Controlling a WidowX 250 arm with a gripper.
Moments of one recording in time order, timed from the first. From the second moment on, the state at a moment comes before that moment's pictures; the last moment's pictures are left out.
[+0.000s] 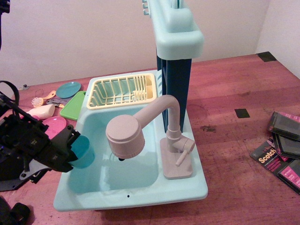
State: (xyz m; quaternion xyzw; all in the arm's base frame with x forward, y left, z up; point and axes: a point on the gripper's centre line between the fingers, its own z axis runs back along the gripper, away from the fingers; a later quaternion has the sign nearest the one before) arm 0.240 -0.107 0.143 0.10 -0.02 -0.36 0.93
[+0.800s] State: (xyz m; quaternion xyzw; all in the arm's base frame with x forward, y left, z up) arm 0.252 -0.116 0.102 0.07 -0.02 -0.38 0.92
